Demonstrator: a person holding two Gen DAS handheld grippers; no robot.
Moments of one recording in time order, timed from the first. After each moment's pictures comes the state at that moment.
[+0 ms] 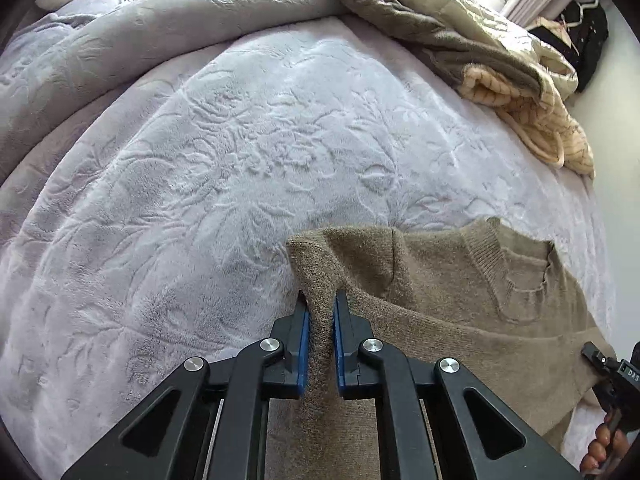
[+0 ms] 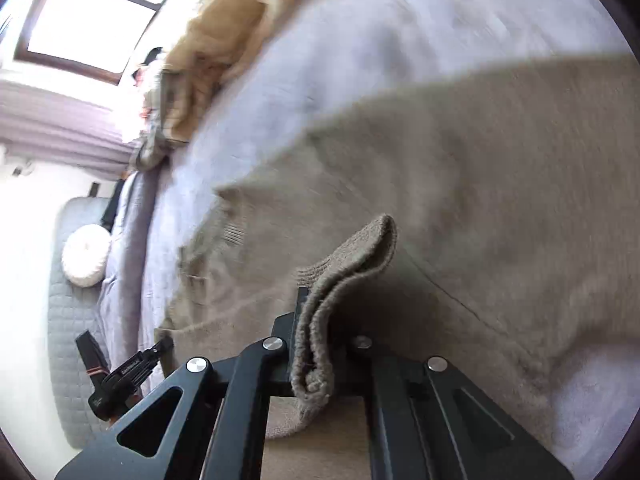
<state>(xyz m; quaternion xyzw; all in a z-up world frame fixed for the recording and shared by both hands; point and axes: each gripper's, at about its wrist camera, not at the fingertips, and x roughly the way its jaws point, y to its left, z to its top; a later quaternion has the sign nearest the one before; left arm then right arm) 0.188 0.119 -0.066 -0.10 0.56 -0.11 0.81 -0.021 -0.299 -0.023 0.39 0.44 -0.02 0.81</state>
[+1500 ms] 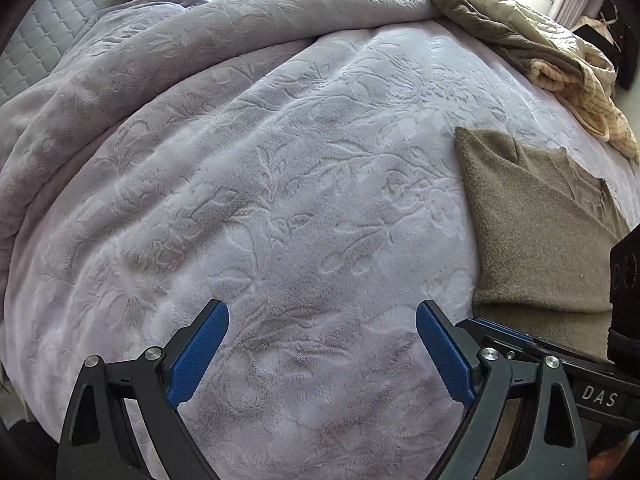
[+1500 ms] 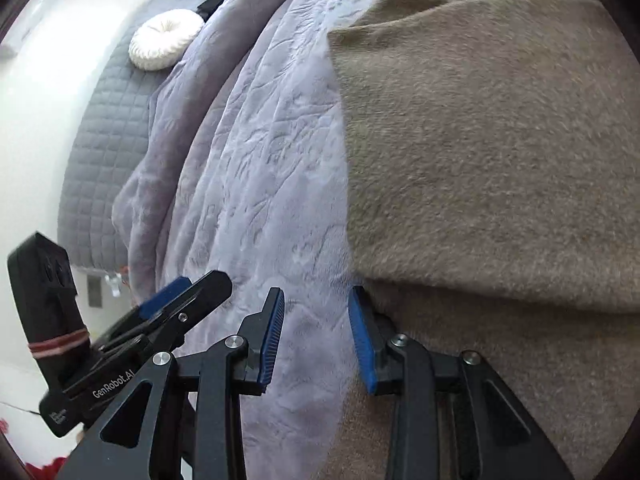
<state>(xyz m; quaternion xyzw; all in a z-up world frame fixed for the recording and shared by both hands) 0.038 0.224 -0.066 -0.04 0.56 0.01 0.82 0.024 0.066 -0.094 0.27 0.59 0.24 0.72</state>
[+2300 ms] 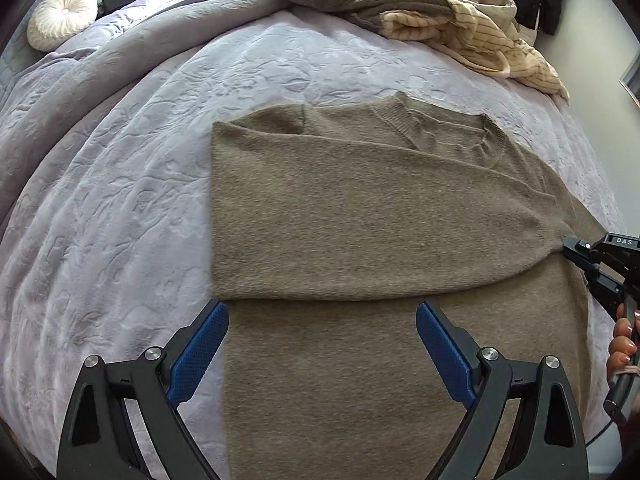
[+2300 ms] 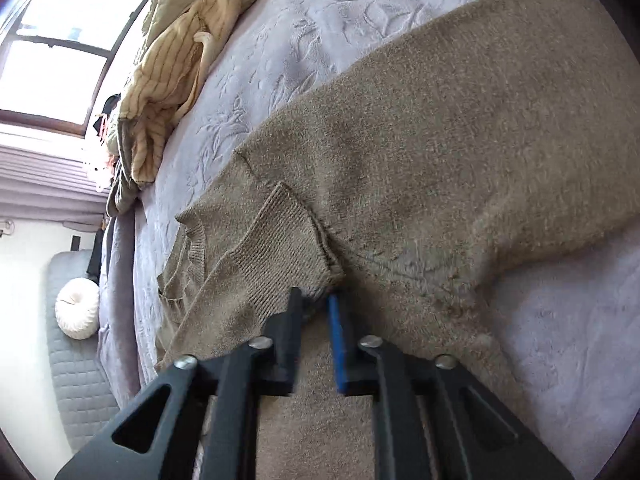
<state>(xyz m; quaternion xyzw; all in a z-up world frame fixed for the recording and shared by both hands) 0.023 0.046 -0.049 0.01 0.56 -0.12 0.82 -0.063 -0.306 -0.054 0.46 0.44 -0.14 0.76</state>
